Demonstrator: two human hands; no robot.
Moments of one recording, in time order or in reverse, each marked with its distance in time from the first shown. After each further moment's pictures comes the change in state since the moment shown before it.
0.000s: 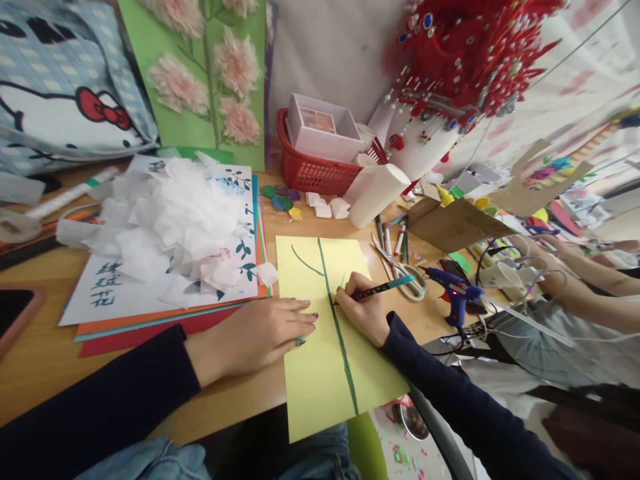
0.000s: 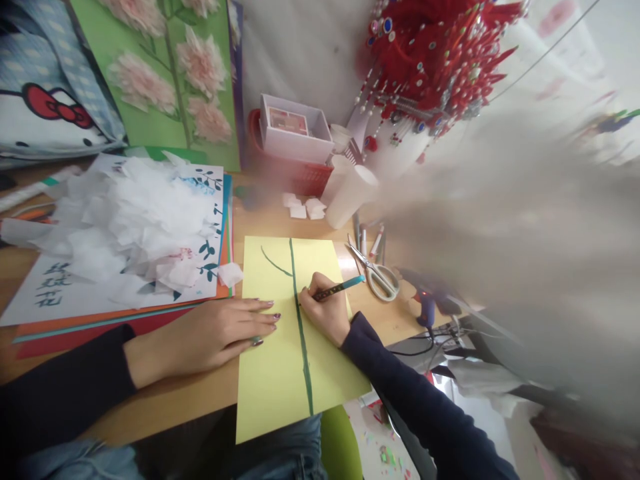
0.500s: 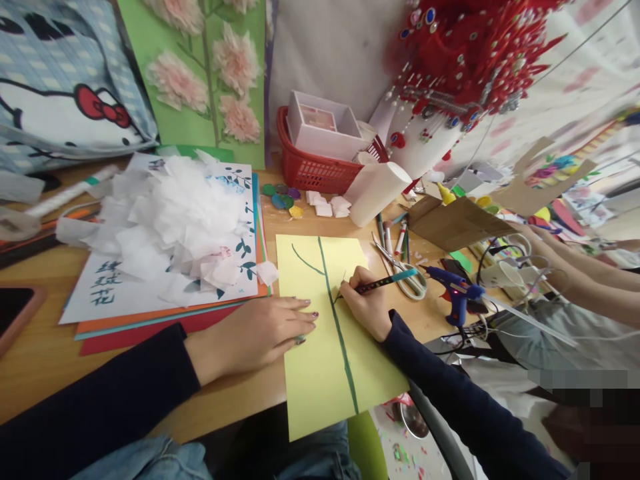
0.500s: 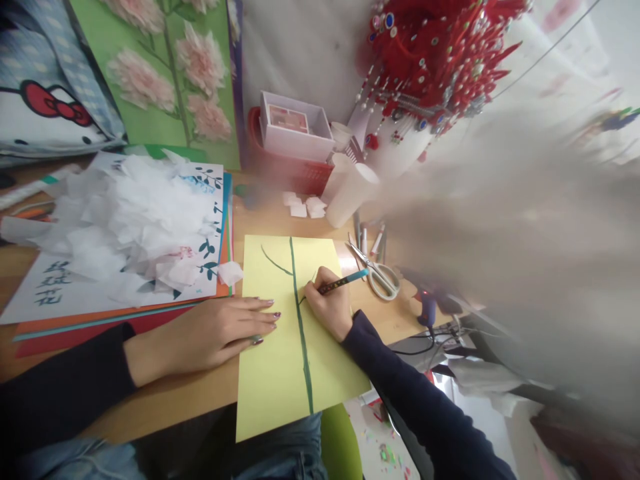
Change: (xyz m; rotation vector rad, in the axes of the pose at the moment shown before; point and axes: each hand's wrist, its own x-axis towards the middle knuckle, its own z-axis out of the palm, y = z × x) left_hand 0.001 0.001 -0.001 0.032 -0.005 0.001; right_hand 0.005 0.011 -0.001 0.006 0.042 0.015
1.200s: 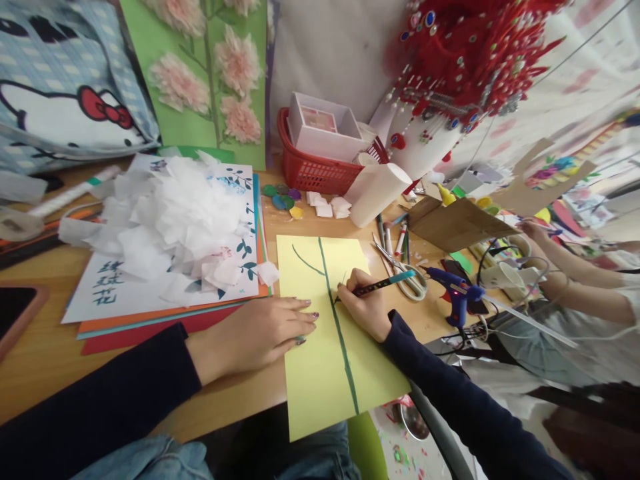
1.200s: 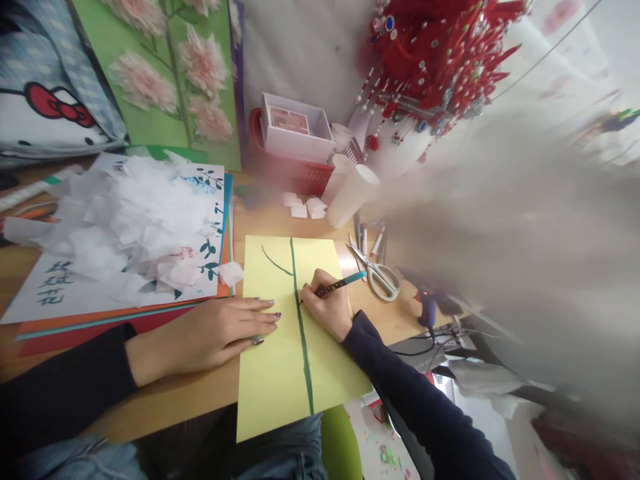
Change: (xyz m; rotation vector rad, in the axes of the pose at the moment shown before) left_hand 0.000 -0.001 0.001 0.006 0.004 0.020; right_hand -0.001 0.000 -0.001 -0.001 -0.071 -0.018
